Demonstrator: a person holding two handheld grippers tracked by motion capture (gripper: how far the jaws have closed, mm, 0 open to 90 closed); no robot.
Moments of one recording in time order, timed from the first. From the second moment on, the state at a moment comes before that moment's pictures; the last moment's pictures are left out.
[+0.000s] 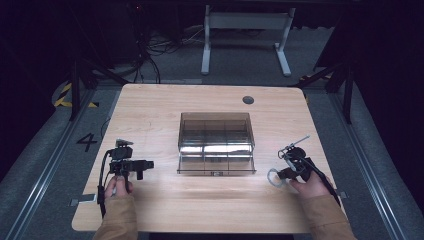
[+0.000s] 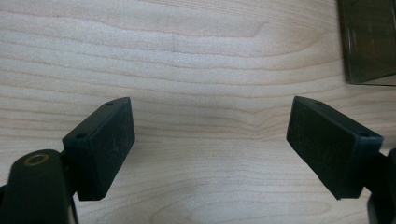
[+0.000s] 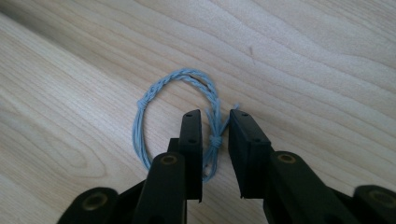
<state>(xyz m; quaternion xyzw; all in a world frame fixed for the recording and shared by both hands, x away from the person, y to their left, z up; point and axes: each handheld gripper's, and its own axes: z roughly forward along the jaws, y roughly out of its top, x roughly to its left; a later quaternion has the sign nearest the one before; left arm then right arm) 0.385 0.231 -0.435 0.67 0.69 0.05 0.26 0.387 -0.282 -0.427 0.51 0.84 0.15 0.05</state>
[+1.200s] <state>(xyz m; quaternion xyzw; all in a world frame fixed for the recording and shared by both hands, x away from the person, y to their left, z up) 0.385 0.229 -0.435 0.67 0.69 0.05 0.26 0.383 -0.290 -0.397 0.50 0.84 0.17 0.07</state>
